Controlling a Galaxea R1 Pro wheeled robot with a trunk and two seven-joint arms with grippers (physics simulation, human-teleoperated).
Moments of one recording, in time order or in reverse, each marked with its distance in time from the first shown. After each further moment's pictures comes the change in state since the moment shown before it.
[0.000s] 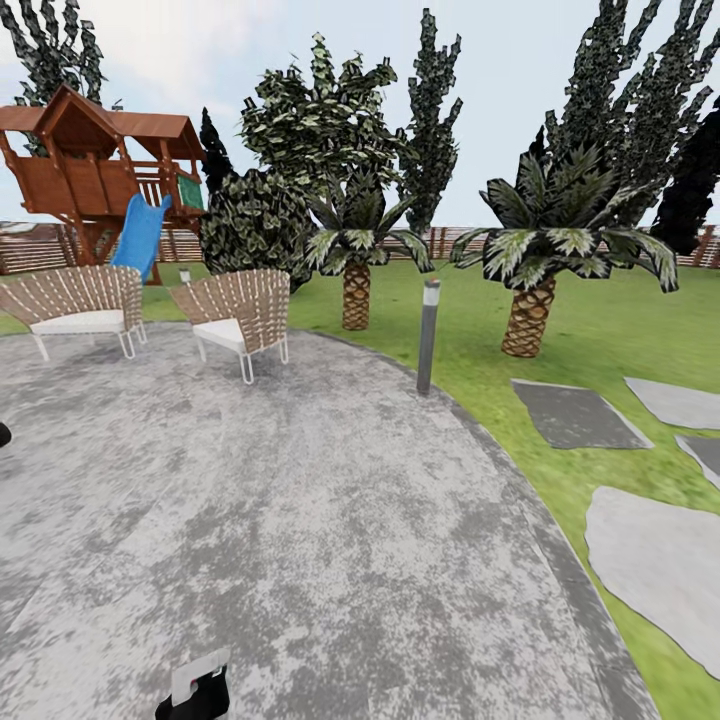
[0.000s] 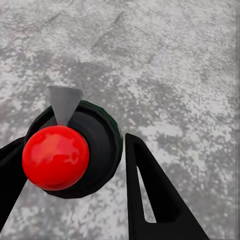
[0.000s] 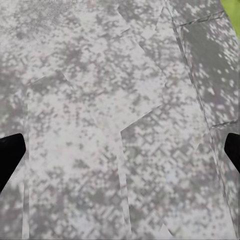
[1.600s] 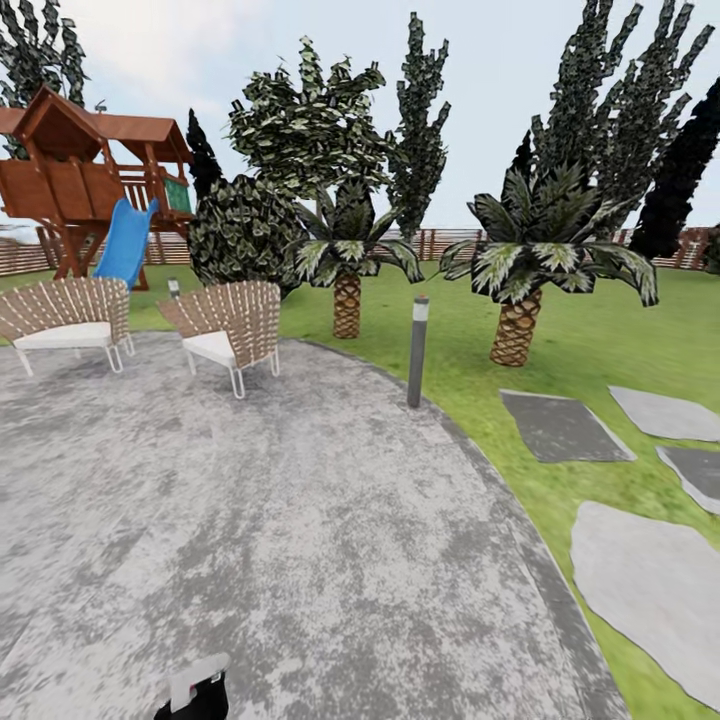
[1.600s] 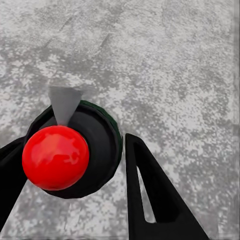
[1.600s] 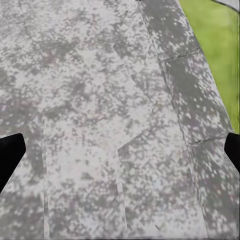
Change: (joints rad) left arm 0.000 0.000 0.000 0.019 0.000 0.001 0.000; right arm 0.000 0.000 0.004 -0.002 0.002 -0.001 0.001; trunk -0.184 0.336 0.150
